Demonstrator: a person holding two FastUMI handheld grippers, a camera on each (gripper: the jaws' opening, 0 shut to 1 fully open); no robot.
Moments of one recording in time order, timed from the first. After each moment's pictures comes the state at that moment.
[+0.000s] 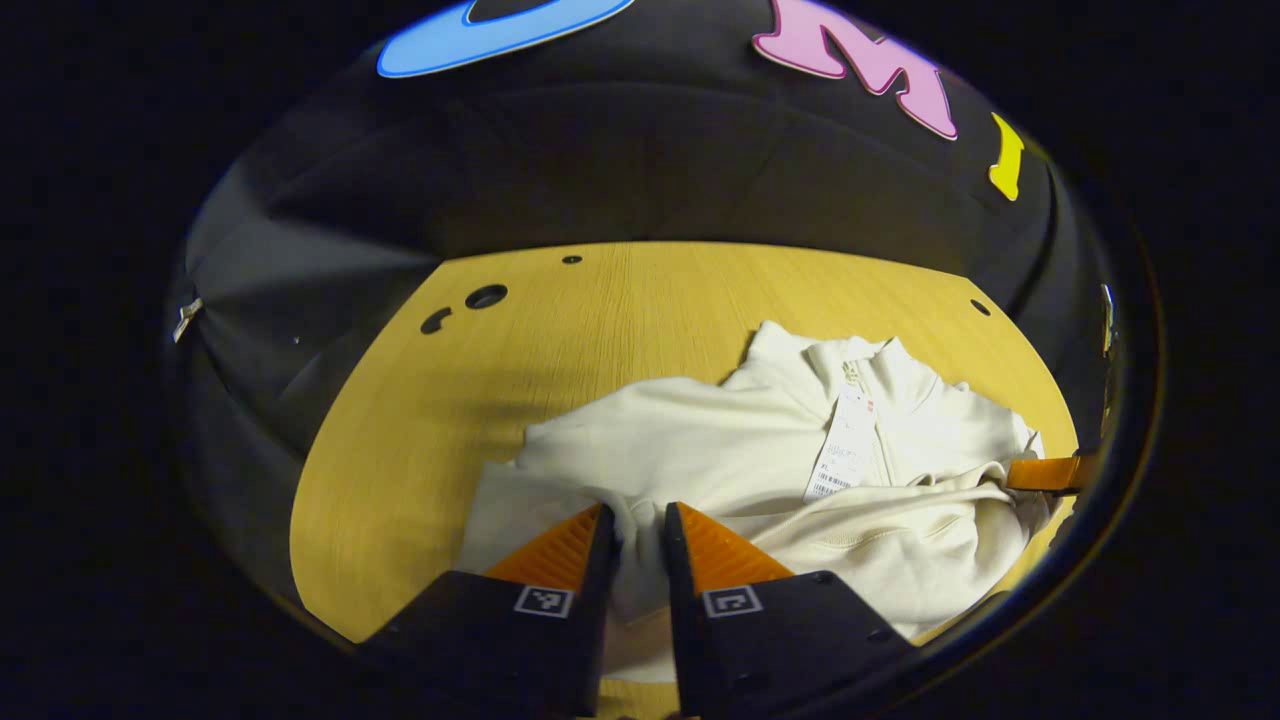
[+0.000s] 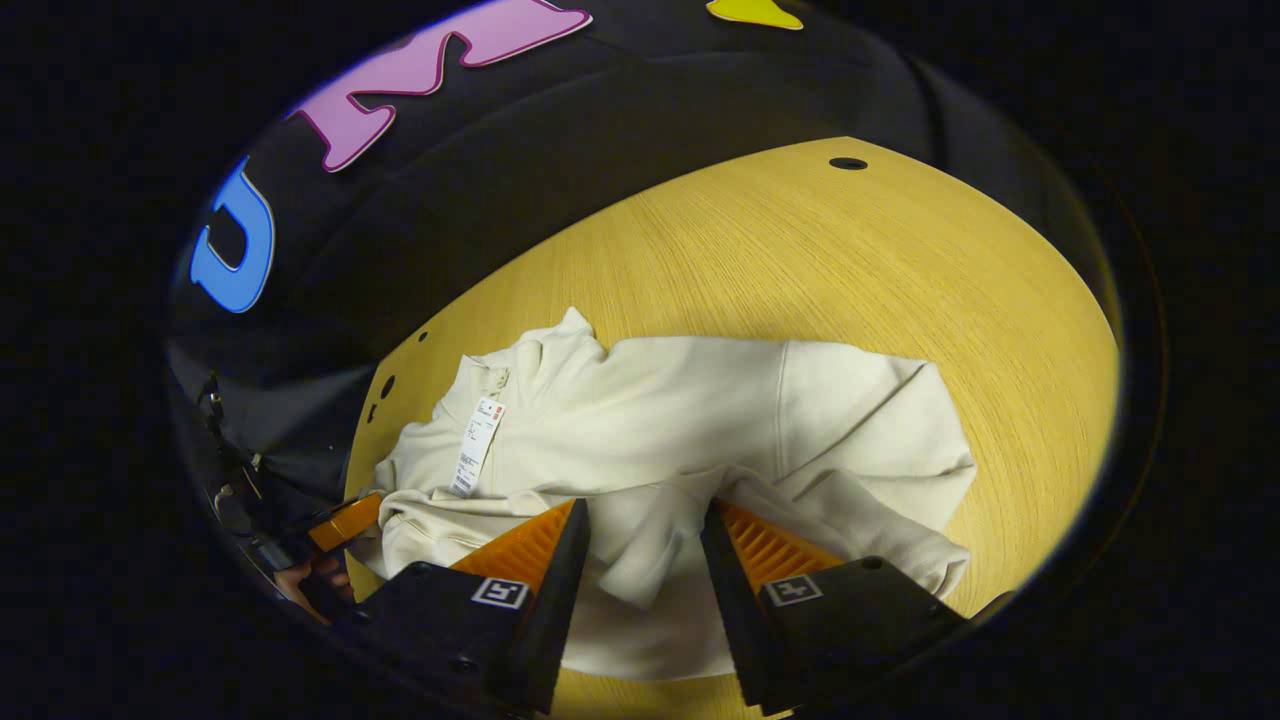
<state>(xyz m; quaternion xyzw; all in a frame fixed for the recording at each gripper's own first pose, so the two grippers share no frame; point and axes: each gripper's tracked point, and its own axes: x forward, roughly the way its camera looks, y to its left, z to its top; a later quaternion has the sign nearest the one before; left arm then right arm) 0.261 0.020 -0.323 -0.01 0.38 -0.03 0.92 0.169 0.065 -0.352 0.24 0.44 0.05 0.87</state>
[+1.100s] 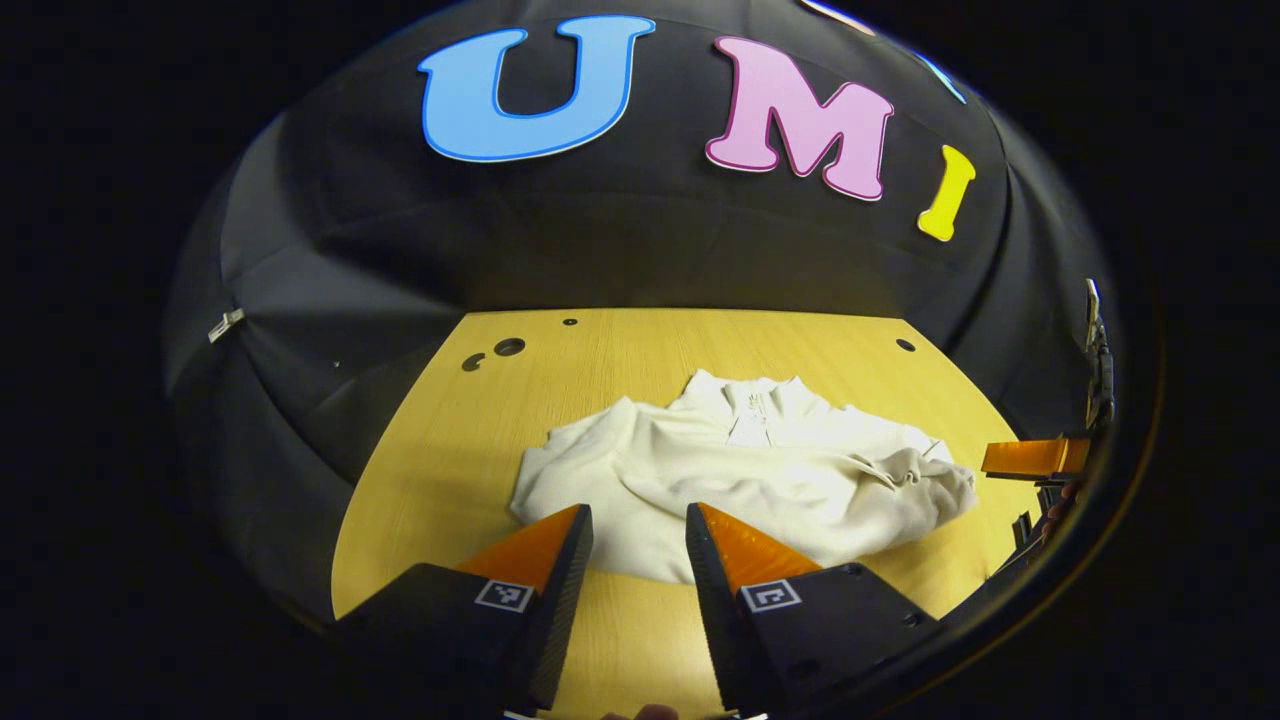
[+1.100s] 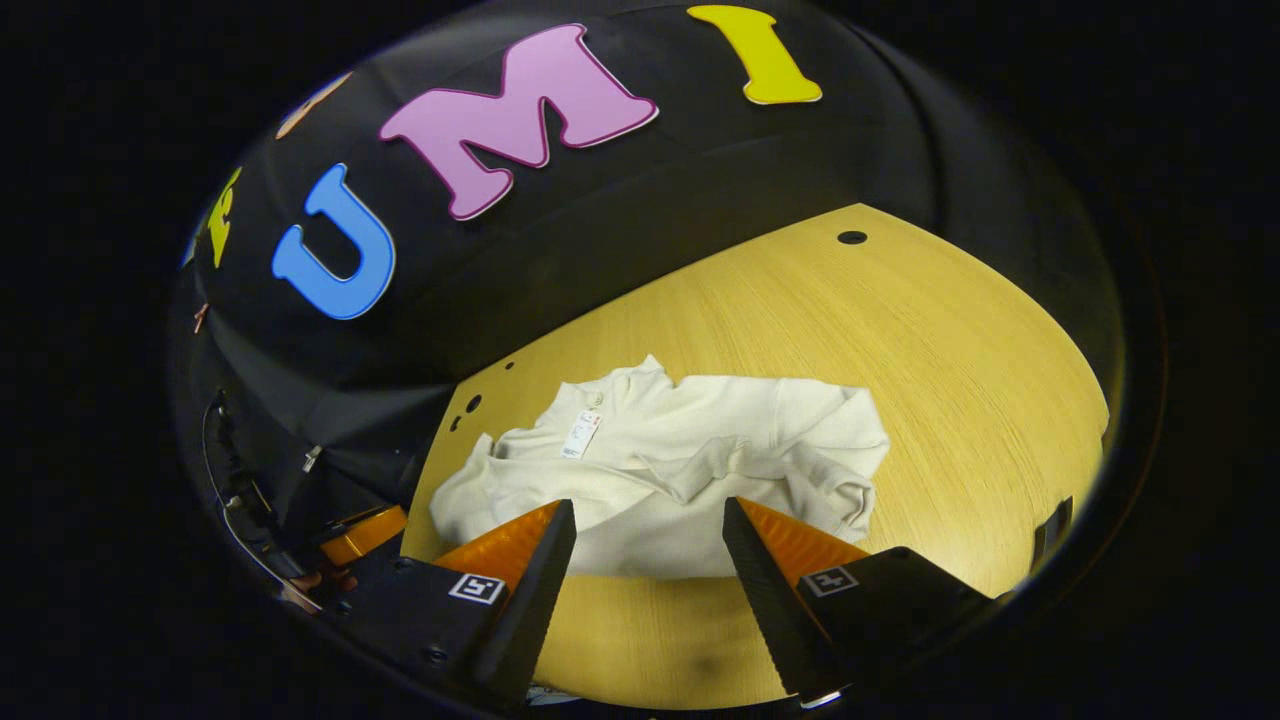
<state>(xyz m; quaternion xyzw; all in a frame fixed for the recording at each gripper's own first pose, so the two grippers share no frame) 0.141 0.011 -0.221 -0.04 0.32 -0.05 0.94 0.079 0.056 -0.227 0.24 0.36 0.10 0.90</state>
